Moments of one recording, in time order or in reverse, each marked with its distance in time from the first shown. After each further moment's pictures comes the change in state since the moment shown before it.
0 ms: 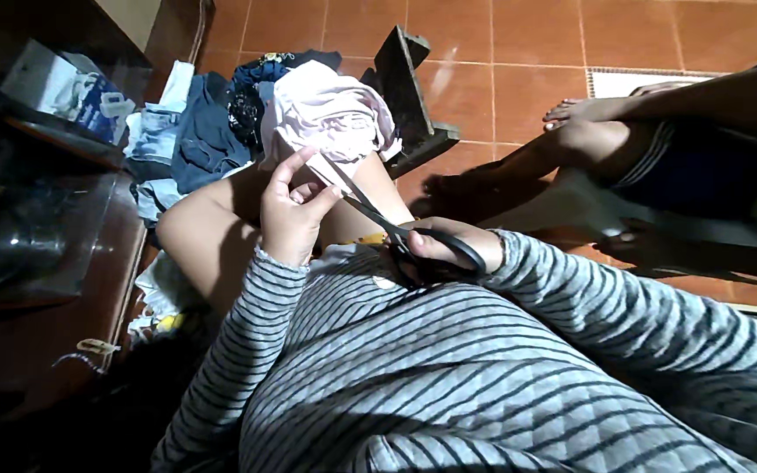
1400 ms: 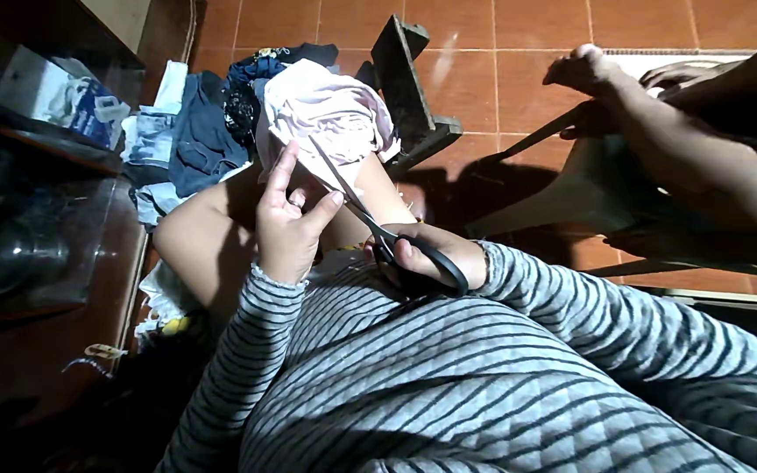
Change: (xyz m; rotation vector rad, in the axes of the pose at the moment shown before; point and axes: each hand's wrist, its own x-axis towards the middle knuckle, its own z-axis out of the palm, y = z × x) left_hand -0.005 0.001 -0.005 -0.036 -0.126 0.110; right_hand 0.016 -0.001 0.019 0.008 0.069 -0.088
